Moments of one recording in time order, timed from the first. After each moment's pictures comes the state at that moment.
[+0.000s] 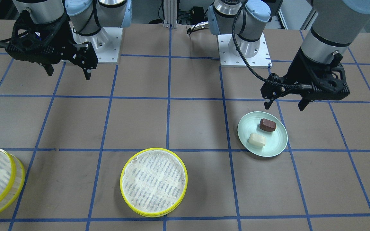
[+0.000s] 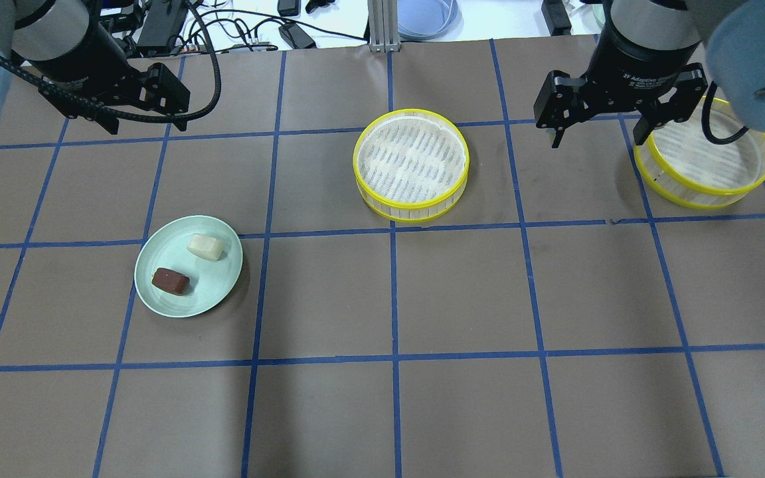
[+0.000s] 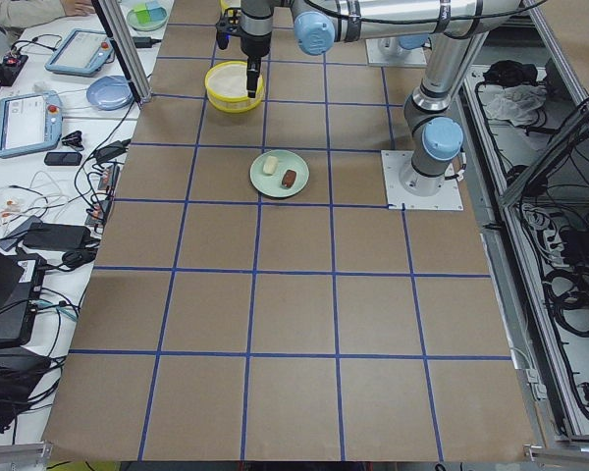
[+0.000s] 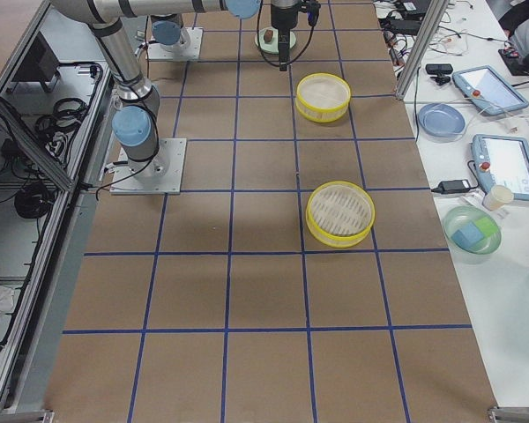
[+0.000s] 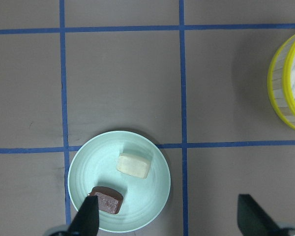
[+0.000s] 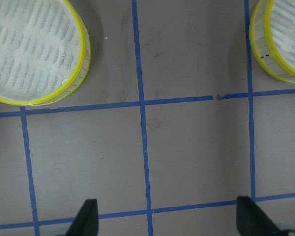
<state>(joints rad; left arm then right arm) -1.45 -1.62 -1.57 -1.40 1.55 0.13 1.60 -1.60 1.55 -1.59 -1.65 0.10</state>
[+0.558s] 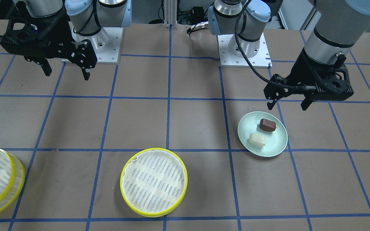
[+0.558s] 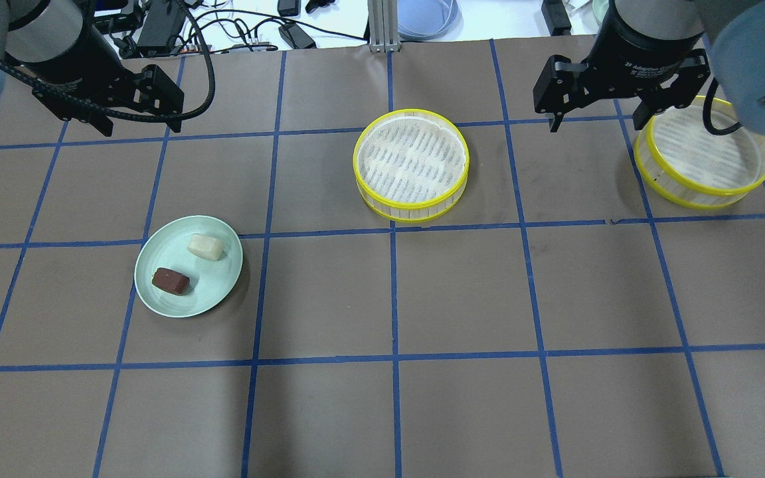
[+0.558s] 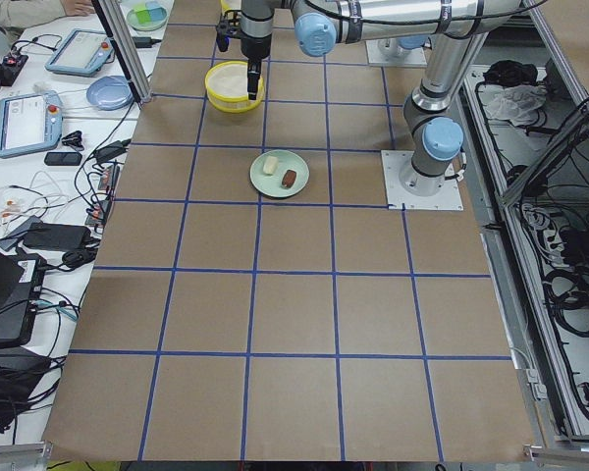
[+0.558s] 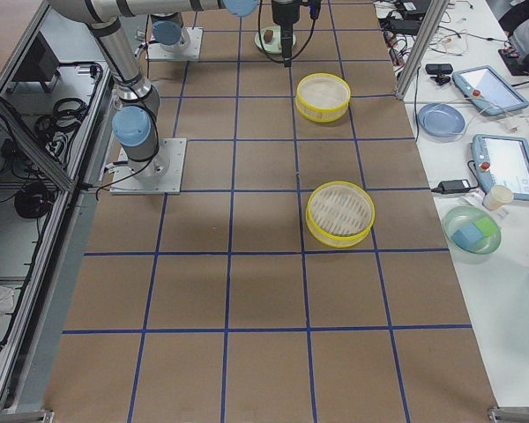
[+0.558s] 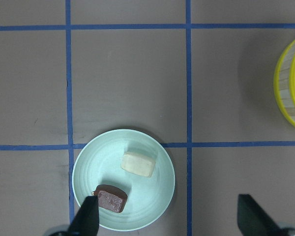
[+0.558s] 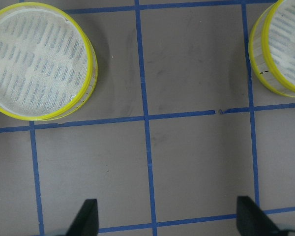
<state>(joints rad) -1.43 -1.62 -1.57 -1.40 1.55 0.13 1.61 -1.61 1.55 -1.64 -1.63 0.10</state>
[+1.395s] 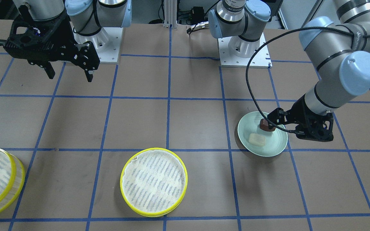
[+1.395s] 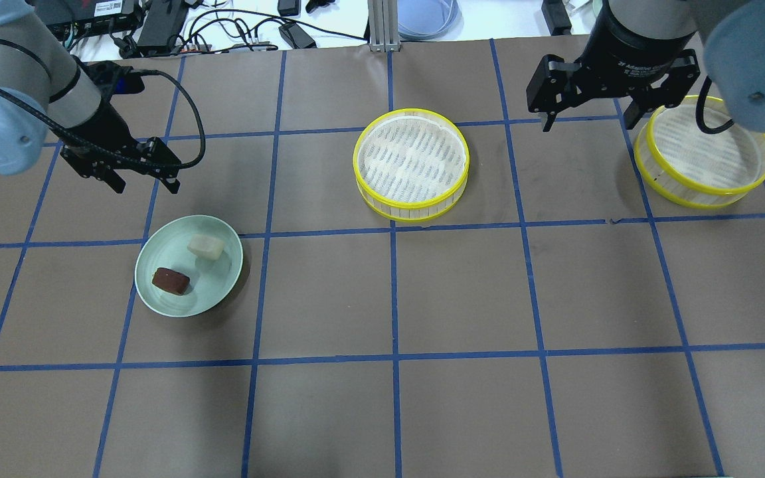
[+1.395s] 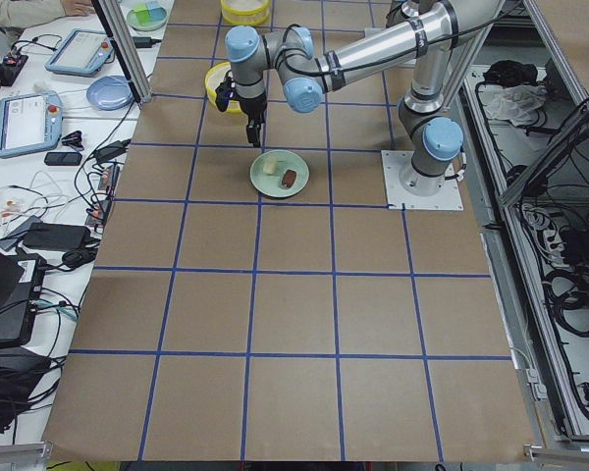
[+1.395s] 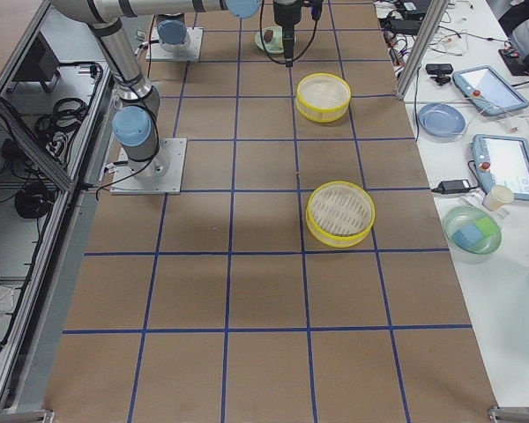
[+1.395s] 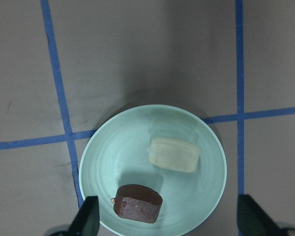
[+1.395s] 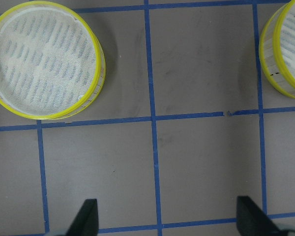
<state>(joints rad) -1.32 -1.78 -1.72 -1.31 1.53 0.35 1.61 -1.60 1.55 -1.64 -1.62 0.09</state>
